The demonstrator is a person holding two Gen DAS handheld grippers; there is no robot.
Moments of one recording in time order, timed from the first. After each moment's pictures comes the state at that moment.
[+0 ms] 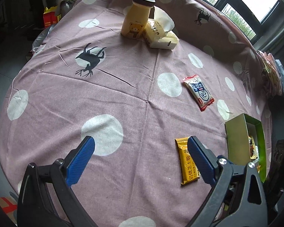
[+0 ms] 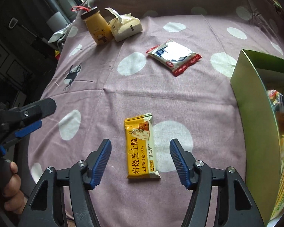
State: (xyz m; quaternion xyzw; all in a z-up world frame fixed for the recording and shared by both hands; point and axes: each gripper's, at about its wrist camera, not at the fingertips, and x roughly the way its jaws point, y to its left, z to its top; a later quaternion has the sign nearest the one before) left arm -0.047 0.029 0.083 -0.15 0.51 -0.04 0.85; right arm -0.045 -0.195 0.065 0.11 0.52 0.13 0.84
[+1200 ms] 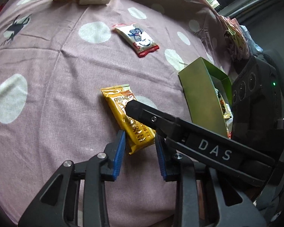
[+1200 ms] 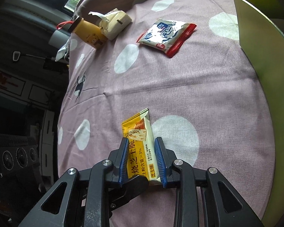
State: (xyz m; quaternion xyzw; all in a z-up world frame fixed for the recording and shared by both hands) left arm -0.069 -0.070 0.047 -0.16 0.54 -0.22 0.80; right arm -0.029 -0.219 0.027 0.25 0.54 0.18 0.78
